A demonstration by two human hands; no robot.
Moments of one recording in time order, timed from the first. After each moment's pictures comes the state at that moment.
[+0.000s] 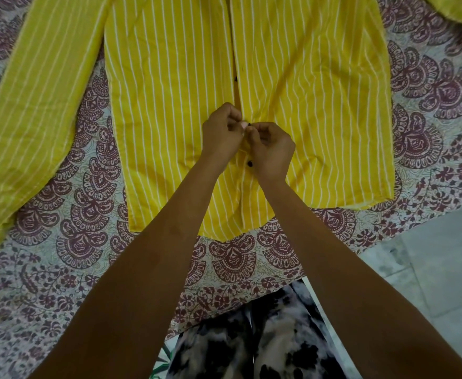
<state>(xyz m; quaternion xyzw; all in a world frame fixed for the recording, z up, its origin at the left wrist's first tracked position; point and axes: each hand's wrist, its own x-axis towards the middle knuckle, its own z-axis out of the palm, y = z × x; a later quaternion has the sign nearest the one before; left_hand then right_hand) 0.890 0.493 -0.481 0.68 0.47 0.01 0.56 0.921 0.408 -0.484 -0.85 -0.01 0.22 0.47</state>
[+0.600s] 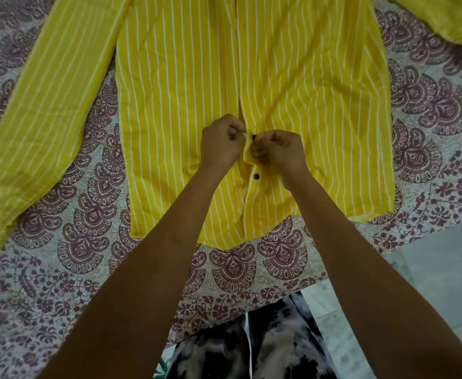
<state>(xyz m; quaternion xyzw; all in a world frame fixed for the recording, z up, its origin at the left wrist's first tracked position) 0.885 0.499 -0.483 0.75 0.45 0.02 0.48 0.958 0.397 -0.484 -0.77 0.01 0.41 0.48</state>
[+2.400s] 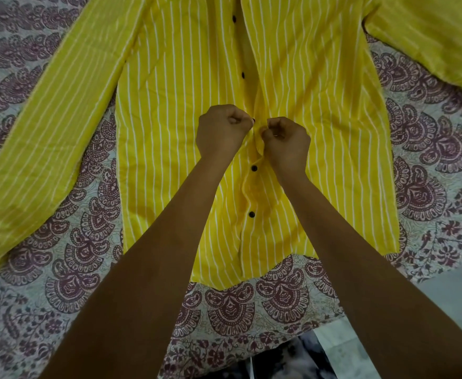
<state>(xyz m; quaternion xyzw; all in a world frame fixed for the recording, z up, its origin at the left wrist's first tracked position) 0.950 0.542 -0.468 0.74 0.49 0.04 0.46 1.004 0.448 -0.487 -0.86 -0.07 0.24 0.45</state>
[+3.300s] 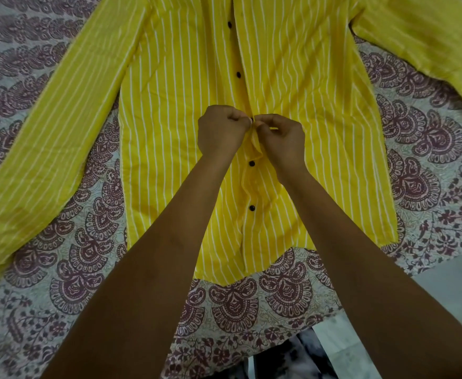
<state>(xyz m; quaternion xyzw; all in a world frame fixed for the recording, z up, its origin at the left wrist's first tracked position) 0.948 0.535 -0.445 0.69 0.52 0.04 0.50 0.996 0.447 -0.461 -0.82 -0.09 0.26 0.51</state>
